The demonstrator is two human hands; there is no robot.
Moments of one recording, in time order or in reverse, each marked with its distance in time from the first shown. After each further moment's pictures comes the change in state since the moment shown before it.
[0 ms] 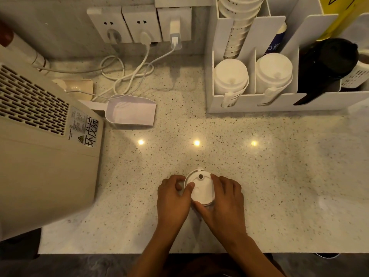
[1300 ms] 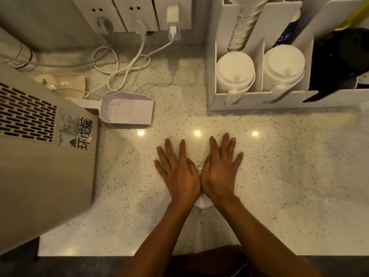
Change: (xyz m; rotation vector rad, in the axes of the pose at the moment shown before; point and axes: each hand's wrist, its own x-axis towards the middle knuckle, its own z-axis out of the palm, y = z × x) left_hand 0.058 0.011 0.049 0.373 0.195 0.233; right_hand 0.096 -0.014 0.021 0.034 -0.049 0.152
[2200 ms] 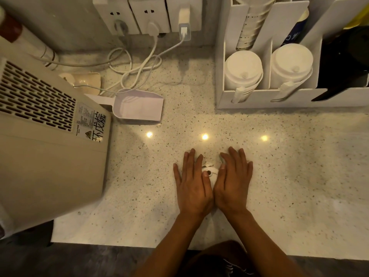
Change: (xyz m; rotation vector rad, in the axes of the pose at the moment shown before) left_hand -0.045 -0.012 0.007 -0.077 0.055 0.229; right_hand -0.038 0.030 0.006 0.208 0.195 -0.079
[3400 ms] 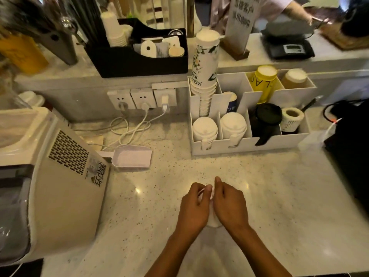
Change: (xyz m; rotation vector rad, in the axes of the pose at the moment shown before) left_hand 0.016 0.103 -0.088 -0.572 -0.262 -0.113; right_hand 0.023 -0.055 -0.119 0.165 -0.037 0.220
